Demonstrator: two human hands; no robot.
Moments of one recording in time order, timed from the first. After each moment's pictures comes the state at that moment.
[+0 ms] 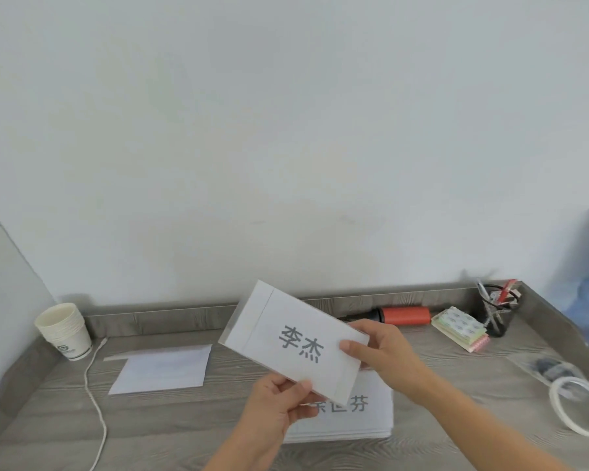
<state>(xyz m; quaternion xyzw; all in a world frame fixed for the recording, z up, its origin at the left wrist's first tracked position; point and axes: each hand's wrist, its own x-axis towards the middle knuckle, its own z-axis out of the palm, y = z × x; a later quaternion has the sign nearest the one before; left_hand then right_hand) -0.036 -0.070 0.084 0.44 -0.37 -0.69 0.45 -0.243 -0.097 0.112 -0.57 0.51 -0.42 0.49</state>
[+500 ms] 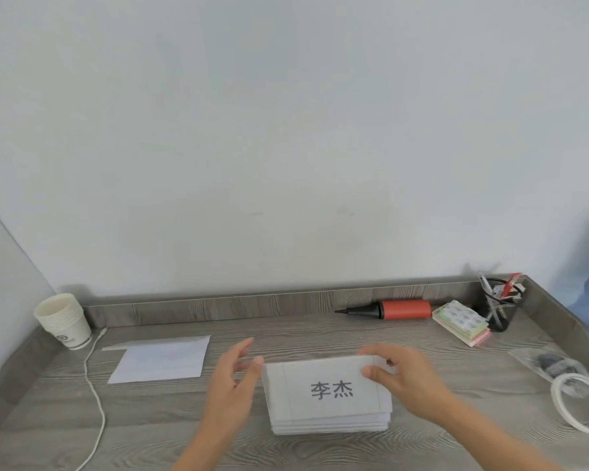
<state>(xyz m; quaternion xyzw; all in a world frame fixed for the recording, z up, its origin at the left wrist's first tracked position) 0.006 -0.092 0.052 0.61 -0.53 -0.38 0.45 -0.286 -0.090 0.058 -0.70 0.60 -0.27 0.28</state>
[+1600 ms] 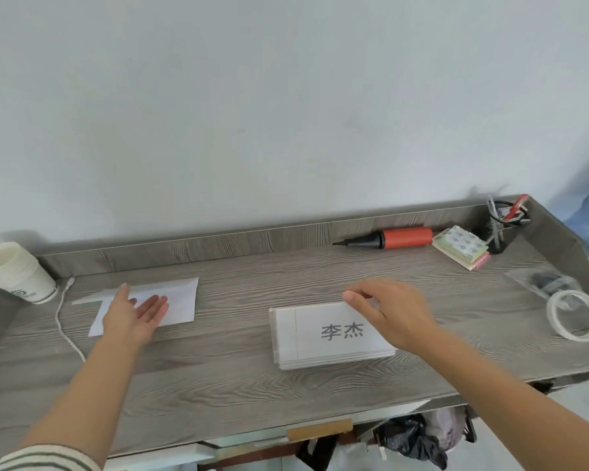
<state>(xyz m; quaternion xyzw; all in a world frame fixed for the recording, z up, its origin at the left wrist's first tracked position) 0.171 -0.216 -0.007 0.59 -0.02 -0.58 0.57 -0.235 -0.103 0.058 -0.73 0.65 -0.17 0.12</state>
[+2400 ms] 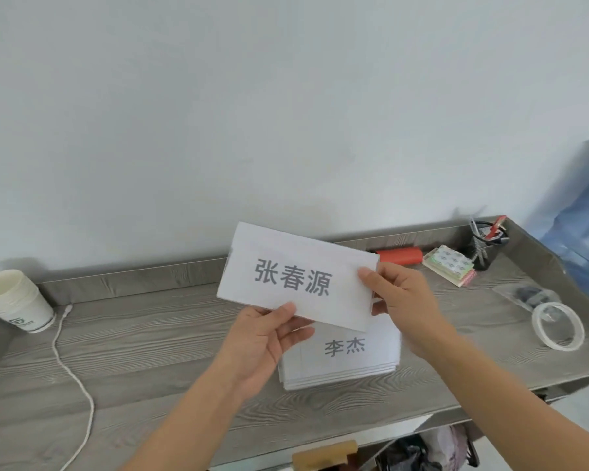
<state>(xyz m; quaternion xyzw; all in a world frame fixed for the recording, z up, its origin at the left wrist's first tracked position) 0.005 -0.110 0.104 0.34 -0.32 -0.77 0.43 -0.210 -0.095 0.114 -0.44 0.58 -0.53 0.43</state>
